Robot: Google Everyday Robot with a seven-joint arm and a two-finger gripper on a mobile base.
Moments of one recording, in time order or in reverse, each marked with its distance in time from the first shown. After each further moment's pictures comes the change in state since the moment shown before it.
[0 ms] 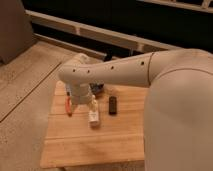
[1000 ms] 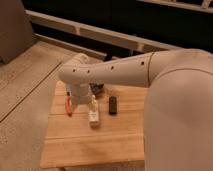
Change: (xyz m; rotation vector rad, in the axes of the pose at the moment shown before) arm 0.000 0.000 0.000 0.000 0.000 0.000
